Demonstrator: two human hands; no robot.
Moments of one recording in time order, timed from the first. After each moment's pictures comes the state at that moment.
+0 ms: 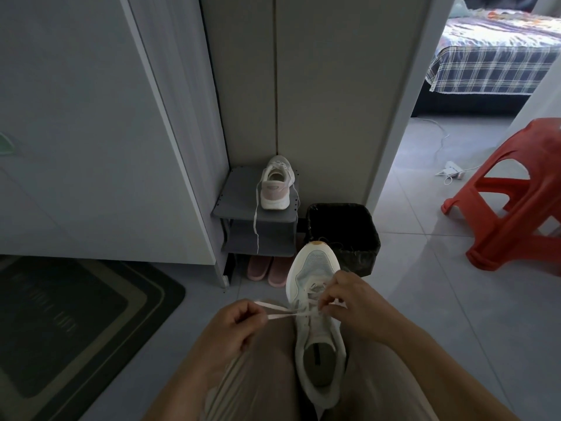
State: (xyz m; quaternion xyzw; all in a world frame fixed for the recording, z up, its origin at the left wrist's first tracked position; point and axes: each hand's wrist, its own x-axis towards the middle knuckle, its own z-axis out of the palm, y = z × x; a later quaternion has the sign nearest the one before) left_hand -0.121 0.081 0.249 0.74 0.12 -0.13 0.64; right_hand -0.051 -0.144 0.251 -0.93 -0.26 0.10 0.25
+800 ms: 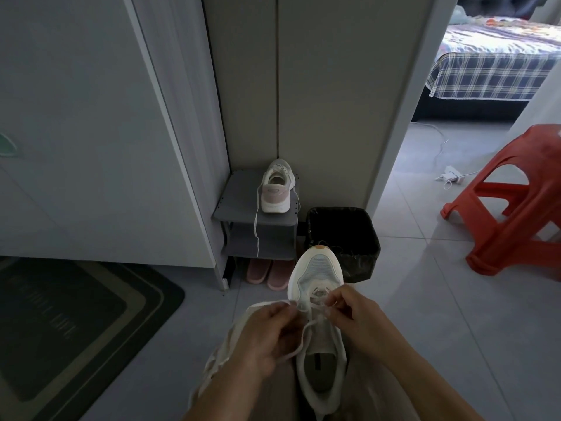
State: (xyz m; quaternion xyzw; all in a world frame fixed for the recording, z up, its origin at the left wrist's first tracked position) left_hand -0.103 0.023 0.254 0.53 0.27 -0.18 0.78; right_hand -0.075 -0.141 0.246 -0.91 -0.11 0.11 0.38
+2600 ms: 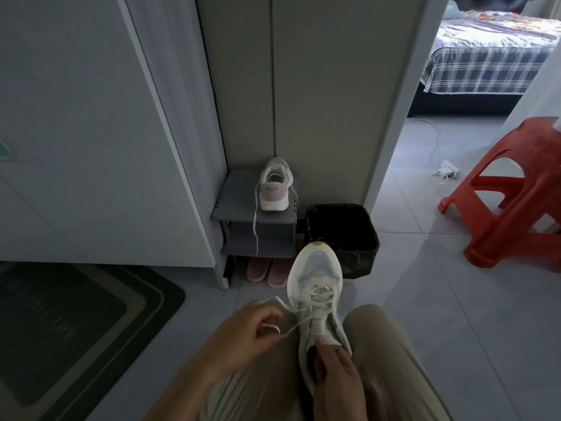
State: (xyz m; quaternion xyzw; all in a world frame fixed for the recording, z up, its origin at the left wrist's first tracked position) left_hand -0.111 0.080 0.249 0.92 -0.11 -0.09 0.35; right_hand -0.141 -0.071 0.211 -0.45 0.30 0.04 0.84
